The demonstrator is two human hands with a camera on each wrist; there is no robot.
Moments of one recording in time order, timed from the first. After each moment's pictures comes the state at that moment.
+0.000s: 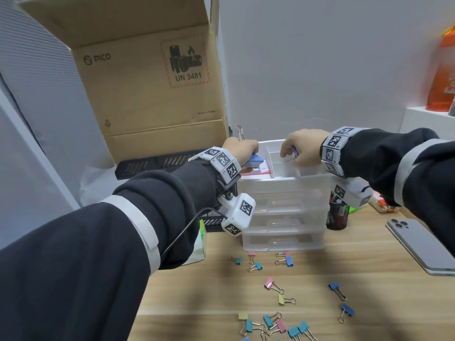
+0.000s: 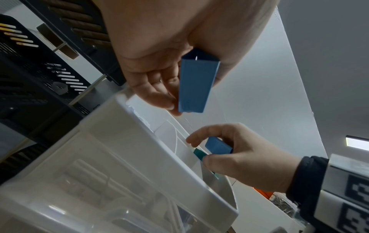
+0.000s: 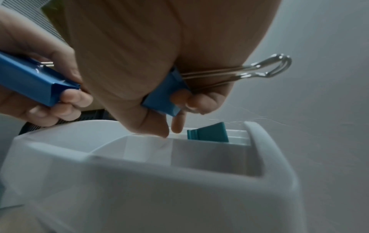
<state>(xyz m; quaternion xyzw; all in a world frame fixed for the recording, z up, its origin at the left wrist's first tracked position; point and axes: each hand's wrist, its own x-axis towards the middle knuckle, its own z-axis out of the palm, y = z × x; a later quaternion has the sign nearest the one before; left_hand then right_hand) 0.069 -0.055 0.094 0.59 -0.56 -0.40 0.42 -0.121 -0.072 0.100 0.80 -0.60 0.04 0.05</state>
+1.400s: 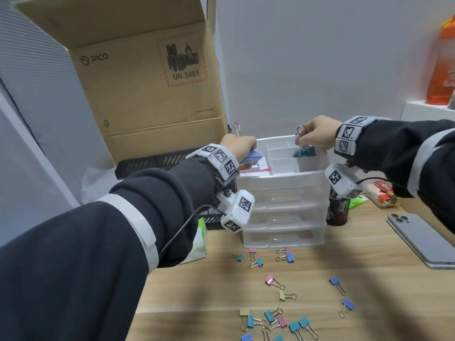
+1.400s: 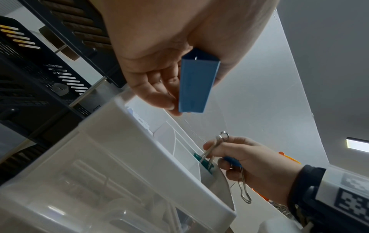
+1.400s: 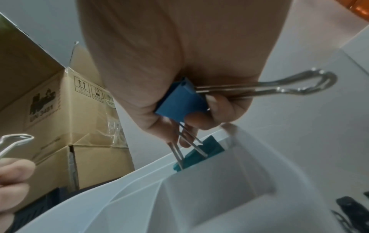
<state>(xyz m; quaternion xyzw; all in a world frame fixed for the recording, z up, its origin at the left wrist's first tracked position) 0.071 -0.046 0.099 0.58 -0.54 -0.43 0.44 -0.152 -0.089 0.100 0.67 -0.67 0.28 -0.16</state>
